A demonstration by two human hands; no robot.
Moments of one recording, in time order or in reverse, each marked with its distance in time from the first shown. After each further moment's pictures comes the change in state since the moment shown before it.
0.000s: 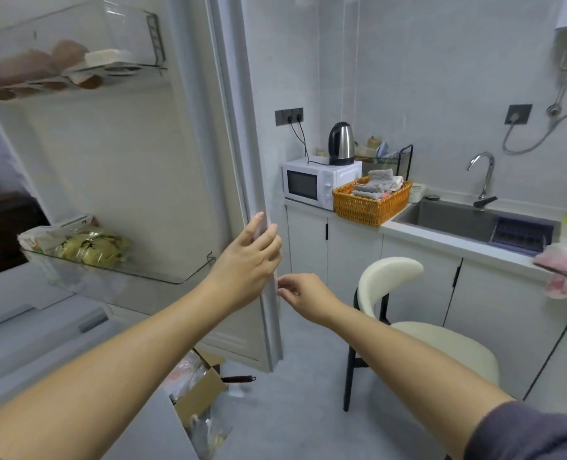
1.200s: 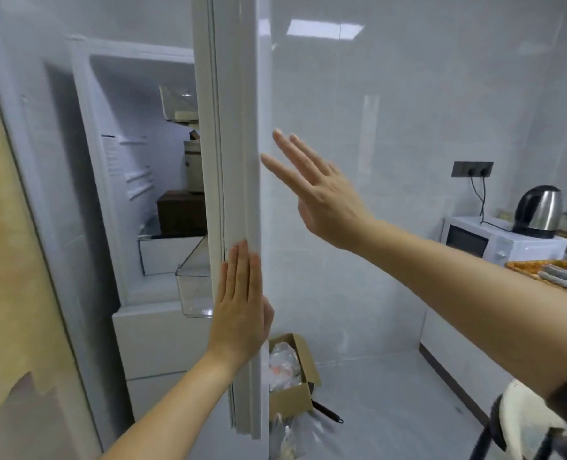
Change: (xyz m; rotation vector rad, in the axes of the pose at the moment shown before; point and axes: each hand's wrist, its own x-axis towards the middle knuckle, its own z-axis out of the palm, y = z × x) left_hand -0.180 0.029 -0.086 -0.188 0.147 -1.081; right_hand 0.022 -0.254 -0.069 -0.360 0.515 -1.305
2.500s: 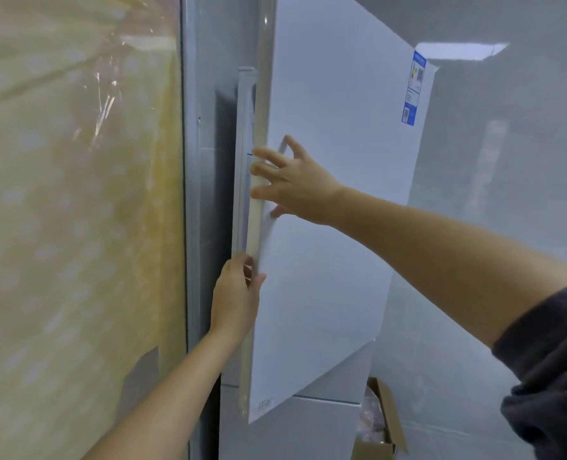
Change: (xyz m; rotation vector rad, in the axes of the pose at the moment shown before) left_hand 0.010 -0.215 -0.095 -0.291 0.019 -0.818; right_hand 0.241 -0.134 0.128 -0.448 -0.205 -0.554
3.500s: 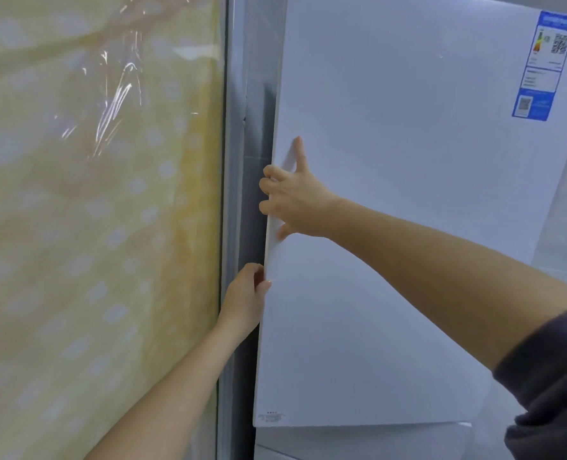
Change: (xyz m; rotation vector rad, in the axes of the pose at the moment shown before) left_hand 0.166 -0.126 0.013 0.081 -0.107 -0.134; right_hand 0.164 -0.020 0.130 0.005 -0.019 -0.044
